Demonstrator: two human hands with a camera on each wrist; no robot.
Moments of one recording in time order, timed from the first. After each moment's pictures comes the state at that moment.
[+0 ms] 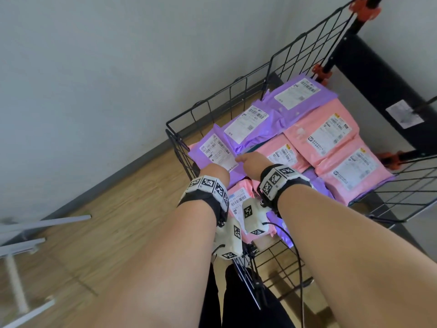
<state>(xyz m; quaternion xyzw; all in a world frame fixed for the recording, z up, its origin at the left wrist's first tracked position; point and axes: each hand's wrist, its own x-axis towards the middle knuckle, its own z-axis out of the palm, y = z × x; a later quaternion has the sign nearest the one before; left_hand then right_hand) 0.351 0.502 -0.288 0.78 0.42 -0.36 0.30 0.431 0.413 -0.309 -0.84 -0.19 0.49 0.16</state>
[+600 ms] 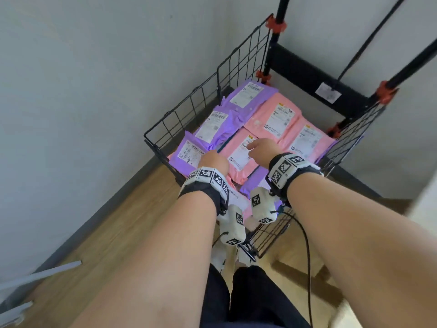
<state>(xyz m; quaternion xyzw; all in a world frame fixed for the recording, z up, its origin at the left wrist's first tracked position) 0.340 0.446 -0.222 0.88 0.28 -0.25 0.28 0.406 0.317 -0.239 -0.89 -0.01 0.35 0.28</state>
